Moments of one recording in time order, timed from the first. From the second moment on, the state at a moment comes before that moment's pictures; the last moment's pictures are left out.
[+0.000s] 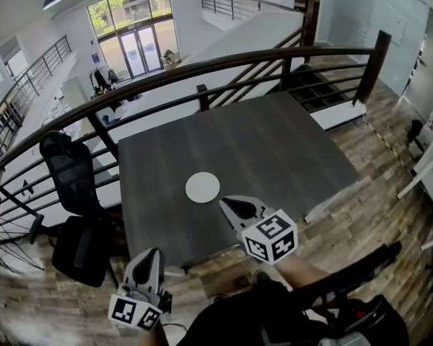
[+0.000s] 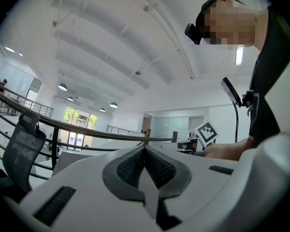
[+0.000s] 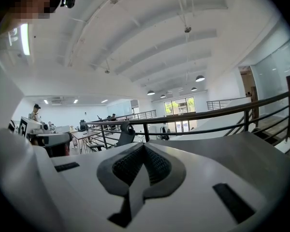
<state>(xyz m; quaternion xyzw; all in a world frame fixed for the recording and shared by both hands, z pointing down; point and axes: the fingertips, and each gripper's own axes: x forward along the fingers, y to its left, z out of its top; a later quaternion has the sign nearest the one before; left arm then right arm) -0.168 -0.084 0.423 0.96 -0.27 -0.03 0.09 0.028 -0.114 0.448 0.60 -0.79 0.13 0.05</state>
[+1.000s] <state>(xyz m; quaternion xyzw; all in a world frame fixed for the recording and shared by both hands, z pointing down) -0.071 -0.079 0.405 0.96 -0.27 -0.02 0.06 0.099 -0.087 0.423 0.58 -0.81 0.11 0.03</state>
